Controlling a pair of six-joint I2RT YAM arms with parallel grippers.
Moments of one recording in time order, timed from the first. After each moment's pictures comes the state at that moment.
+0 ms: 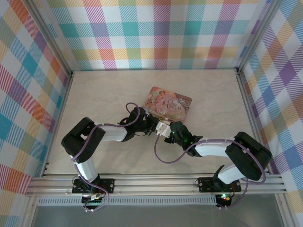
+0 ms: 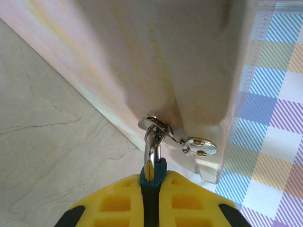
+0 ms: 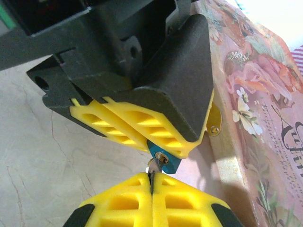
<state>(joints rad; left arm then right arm) -0.68 1.76 0.77 0.44 0.36 -1.41 0.85 1.46 0.49 0.42 0.21 -0.54</state>
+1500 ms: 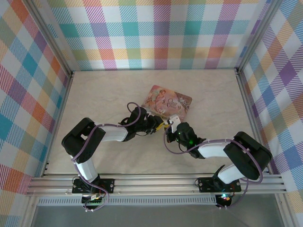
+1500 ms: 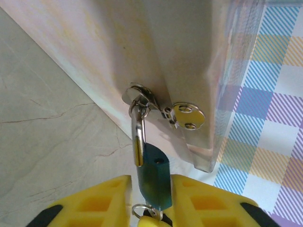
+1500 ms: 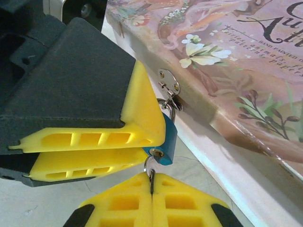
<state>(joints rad) -0.69 1.76 0.78 0.44 0.36 -1.41 0.78 1.47 0.38 0.63 0.11 0.20</state>
